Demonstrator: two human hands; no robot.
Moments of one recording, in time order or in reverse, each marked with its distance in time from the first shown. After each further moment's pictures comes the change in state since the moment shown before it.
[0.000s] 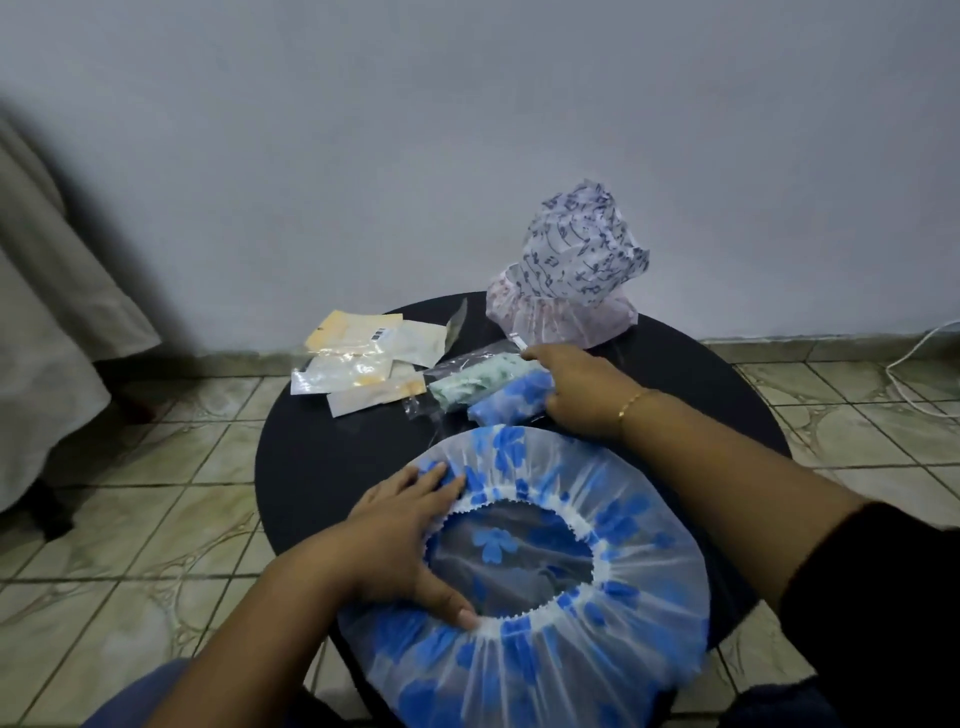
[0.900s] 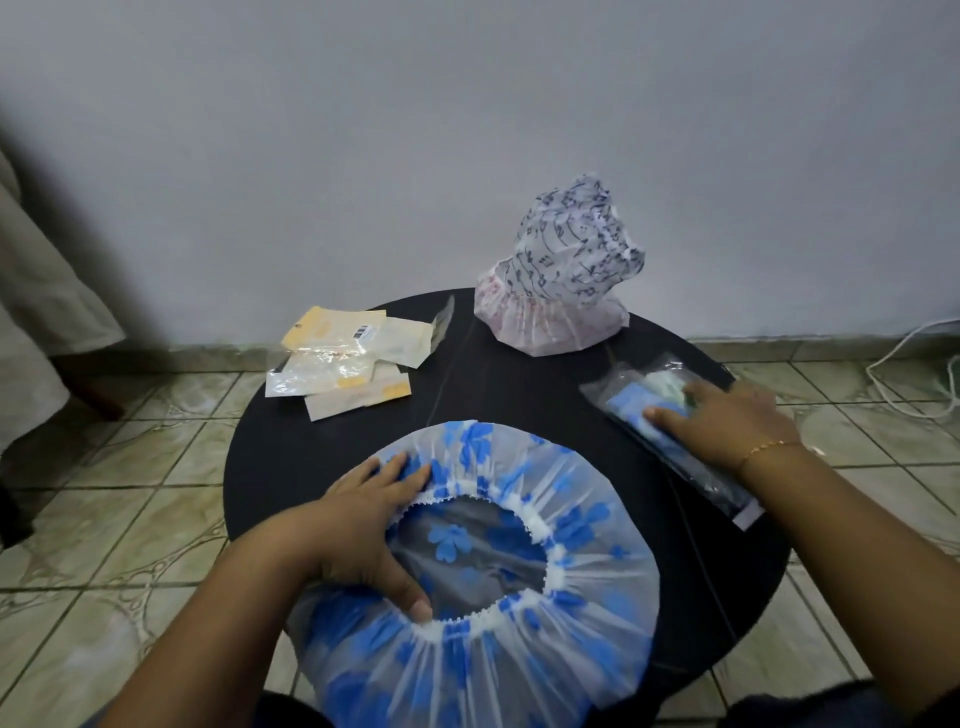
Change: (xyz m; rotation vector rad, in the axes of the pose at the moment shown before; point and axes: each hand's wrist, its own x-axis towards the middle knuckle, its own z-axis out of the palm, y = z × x) left_hand 0.013 -0.014 -0.022 -0.023 -0.125 -0.108; right_hand -0.051 0.104 -0.009 -0.218 0.013 0.655
